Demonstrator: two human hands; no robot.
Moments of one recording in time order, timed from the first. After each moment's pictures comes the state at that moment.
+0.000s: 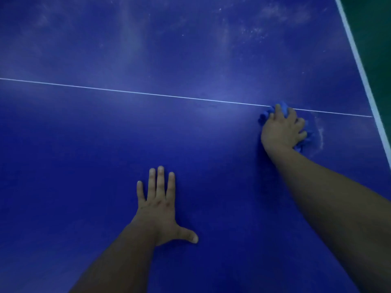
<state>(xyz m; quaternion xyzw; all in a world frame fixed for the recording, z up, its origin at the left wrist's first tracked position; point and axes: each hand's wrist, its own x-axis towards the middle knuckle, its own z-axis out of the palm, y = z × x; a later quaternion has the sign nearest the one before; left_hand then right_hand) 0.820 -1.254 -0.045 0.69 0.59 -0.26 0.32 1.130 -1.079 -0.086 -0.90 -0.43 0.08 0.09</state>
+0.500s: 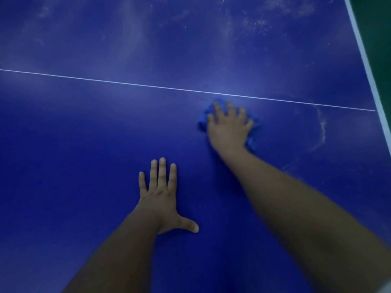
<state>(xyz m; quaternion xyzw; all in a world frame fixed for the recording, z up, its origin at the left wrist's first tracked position) 0.820 -1.256 -0.047 0.69 0.60 -0.25 0.31 1.005 -1.100 -0.097 -0.78 -0.62 0.08 0.05</state>
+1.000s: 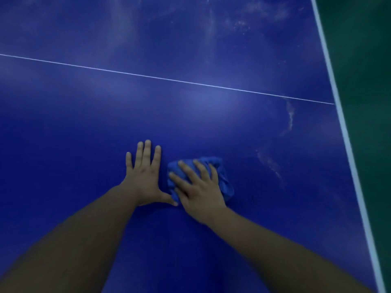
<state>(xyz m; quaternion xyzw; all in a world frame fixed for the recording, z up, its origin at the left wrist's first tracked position) 0.811 -1.265 -0.052 0.72 0.60 -0.19 0.29 1.008 -1.320 -0.095 -0.55 -0.83 0.10 0.02</state>
